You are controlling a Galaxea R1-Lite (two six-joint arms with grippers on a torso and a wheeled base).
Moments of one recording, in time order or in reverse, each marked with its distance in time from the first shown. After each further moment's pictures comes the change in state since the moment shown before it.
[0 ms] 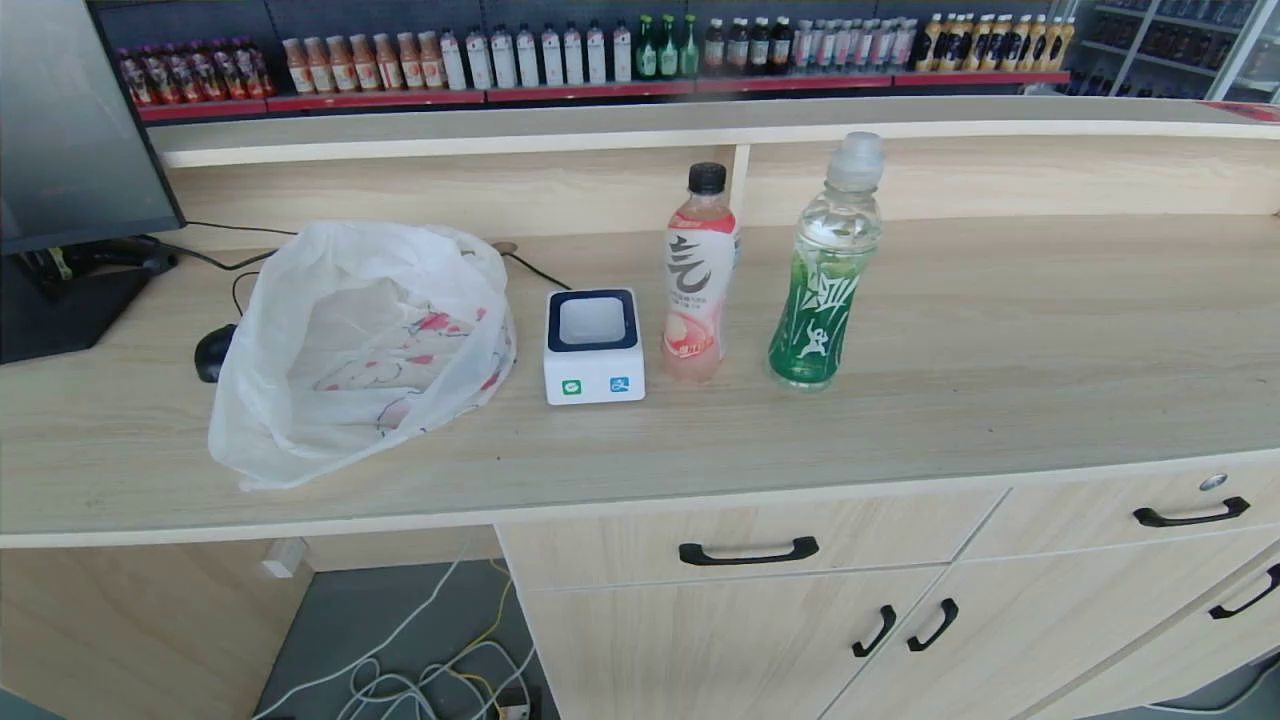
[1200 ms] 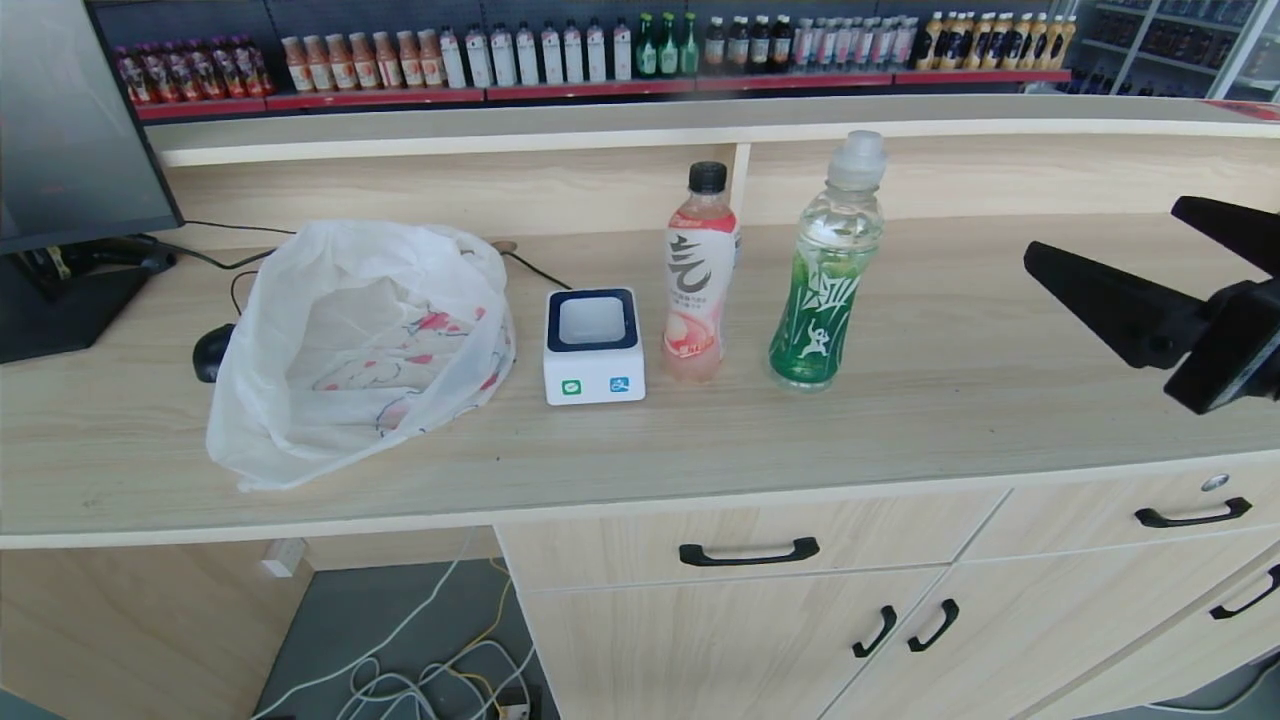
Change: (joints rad) left arm 0.000 0.000 0.000 0.000 0.000 0.000; right arm 0.534 0.684 -0.312 -0.362 -0.419 -0.129
